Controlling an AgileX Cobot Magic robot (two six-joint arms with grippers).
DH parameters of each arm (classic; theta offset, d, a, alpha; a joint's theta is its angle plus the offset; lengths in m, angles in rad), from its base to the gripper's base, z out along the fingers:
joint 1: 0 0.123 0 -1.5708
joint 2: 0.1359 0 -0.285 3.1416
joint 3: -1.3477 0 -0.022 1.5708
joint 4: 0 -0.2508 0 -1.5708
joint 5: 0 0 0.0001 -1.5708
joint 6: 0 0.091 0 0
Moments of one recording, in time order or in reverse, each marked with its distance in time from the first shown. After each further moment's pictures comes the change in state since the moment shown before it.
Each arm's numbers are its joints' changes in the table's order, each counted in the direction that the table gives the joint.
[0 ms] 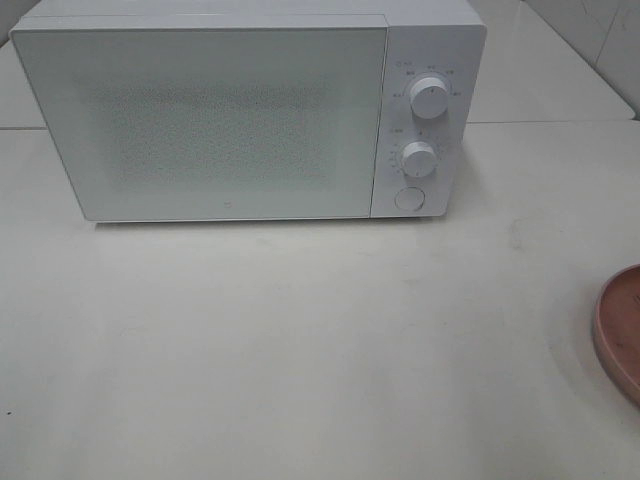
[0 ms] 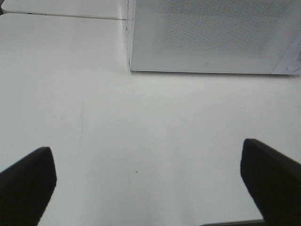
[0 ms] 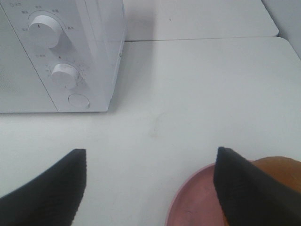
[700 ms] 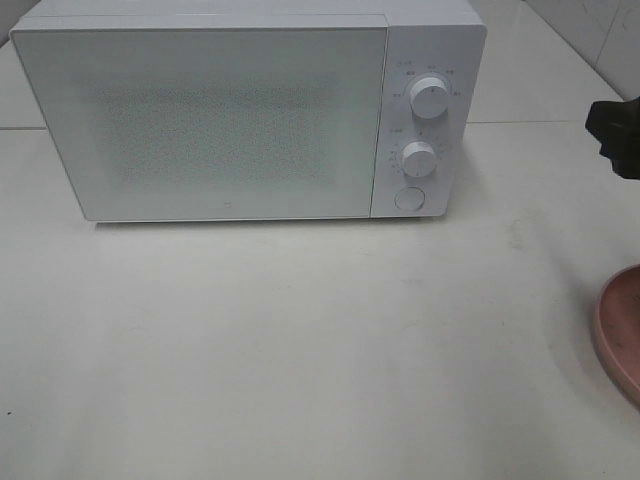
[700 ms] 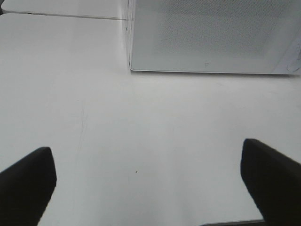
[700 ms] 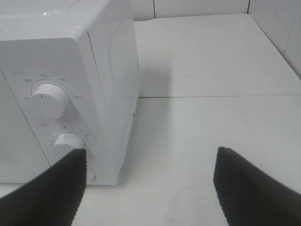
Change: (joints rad) left arm 0.000 0.000 0.000 0.000 0.000 0.000; right arm 0.000 0.407 -0.001 0.000 0.609 0.000
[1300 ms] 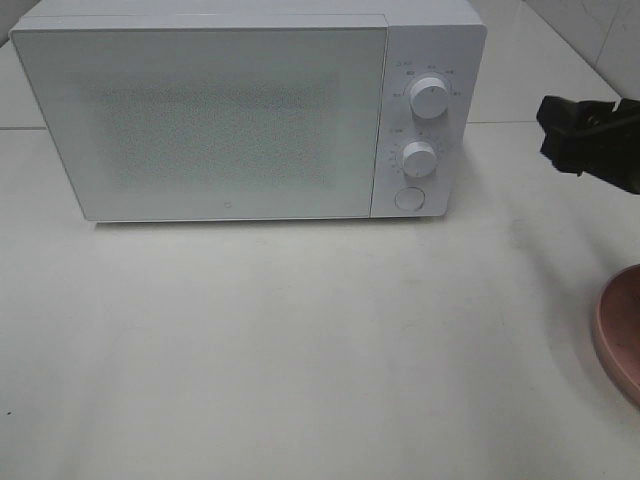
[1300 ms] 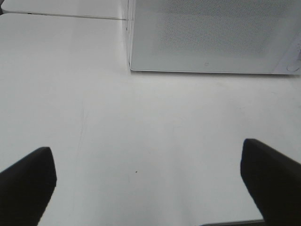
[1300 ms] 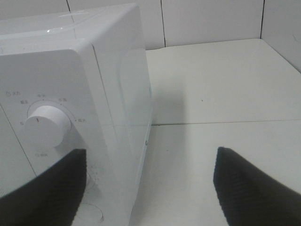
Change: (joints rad) left arm 0.000 0.000 0.000 0.000 0.000 0.000; right arm 0.064 0.353 -0.029 -0.091 0.515 -0.032
